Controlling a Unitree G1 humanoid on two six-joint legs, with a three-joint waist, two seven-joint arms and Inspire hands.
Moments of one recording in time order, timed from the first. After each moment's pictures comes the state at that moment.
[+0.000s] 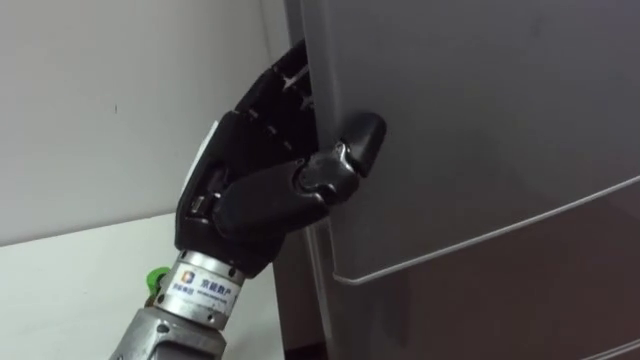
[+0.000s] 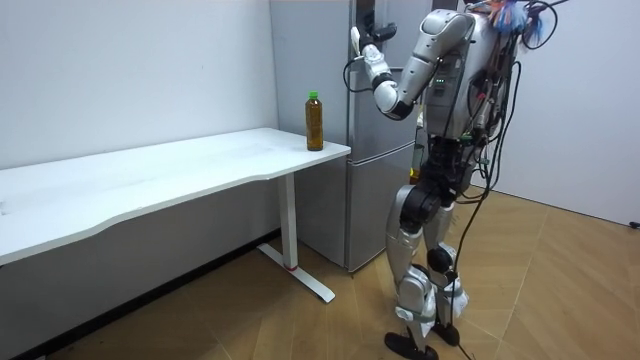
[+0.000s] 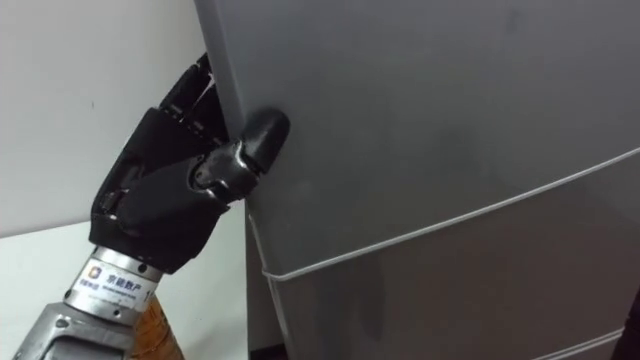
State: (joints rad) left arm -0.31 0.18 -0.16 -0.41 -0.77 0.08 0.00; right arm 0.07 -0.26 0.02 1.18 0.43 0.09 0.20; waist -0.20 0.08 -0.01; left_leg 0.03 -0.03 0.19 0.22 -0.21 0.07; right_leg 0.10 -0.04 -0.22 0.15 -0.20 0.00
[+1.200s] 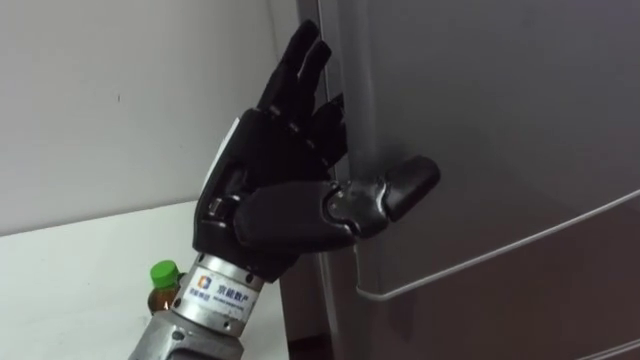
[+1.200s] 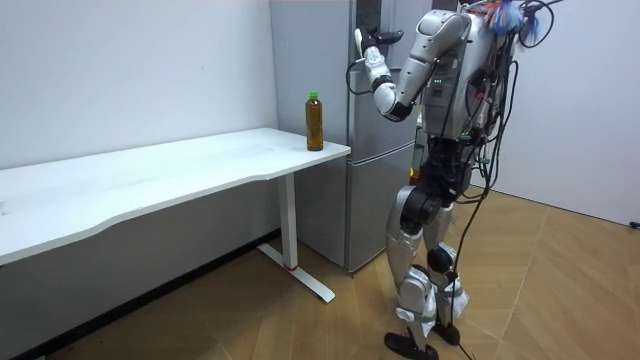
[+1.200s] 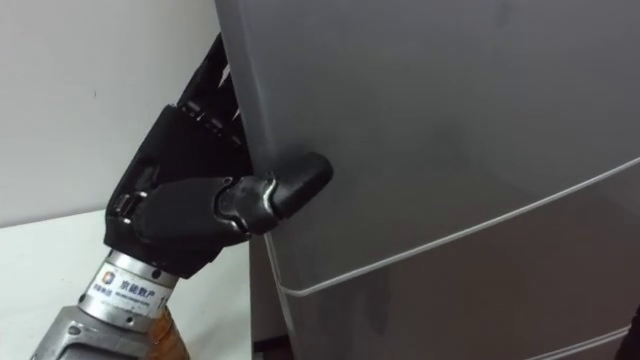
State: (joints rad) left arm -0.32 0.15 -0.22 -0.41 -0.79 0.04 -0.03; right arm 0.06 -0.27 0.06 1.17 0.42 0.07 0.18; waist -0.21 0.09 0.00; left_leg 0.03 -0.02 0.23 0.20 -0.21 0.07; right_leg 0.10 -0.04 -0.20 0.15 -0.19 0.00
